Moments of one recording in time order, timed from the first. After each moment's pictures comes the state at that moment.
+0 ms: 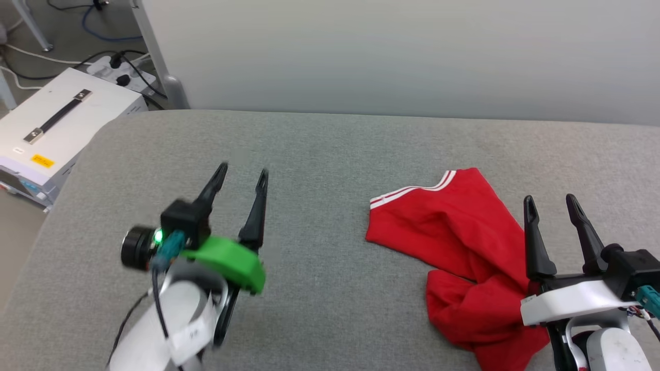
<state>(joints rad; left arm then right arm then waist) -0.39 0.35 -0.55 0.23 -0.53 0.13 -0.26 -0.06 -0.05 -0.04 0.04 0.16 0.13 -0.26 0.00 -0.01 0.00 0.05</state>
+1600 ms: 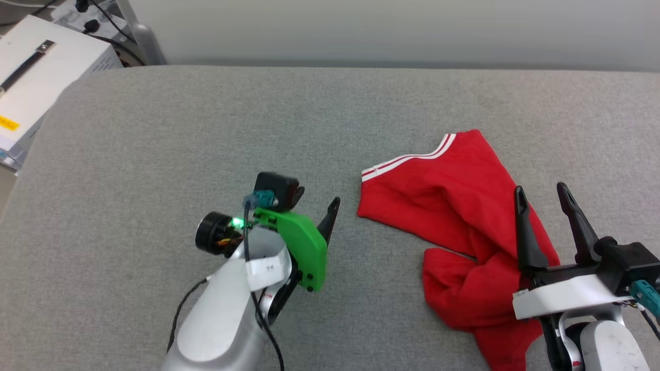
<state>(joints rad) -0.40 0.06 -0.37 0.32 -0.29 -0.11 0.23 -0.07 -0.05 0.00 0.00 0.15 0.13 -0.26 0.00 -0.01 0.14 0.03</state>
